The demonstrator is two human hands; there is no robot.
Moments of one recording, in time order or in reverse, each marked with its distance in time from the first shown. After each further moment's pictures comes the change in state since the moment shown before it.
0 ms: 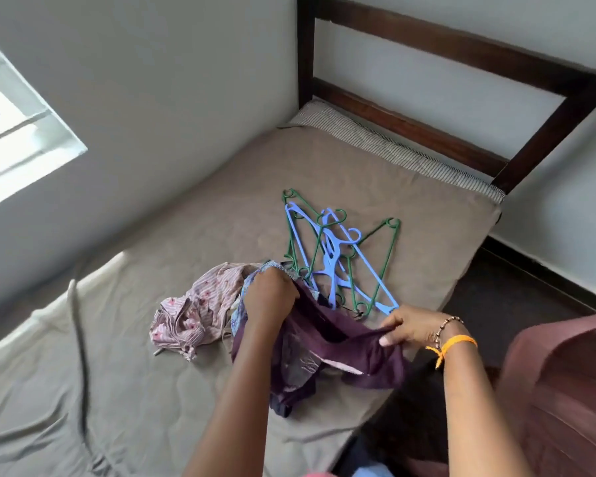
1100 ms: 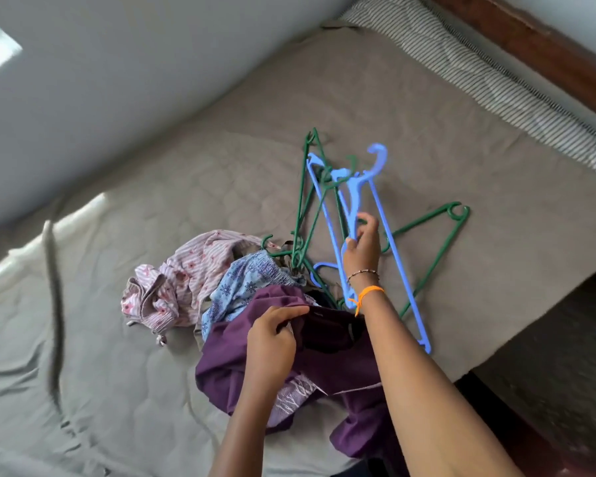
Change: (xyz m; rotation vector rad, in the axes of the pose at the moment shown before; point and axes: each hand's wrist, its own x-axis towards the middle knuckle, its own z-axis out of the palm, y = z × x) left_hand 0.067 -0.005 0.110 -0.483 0.065 -0.274; right_hand 0.285 -0.057 -0.044 0.269 0.826 -0.378
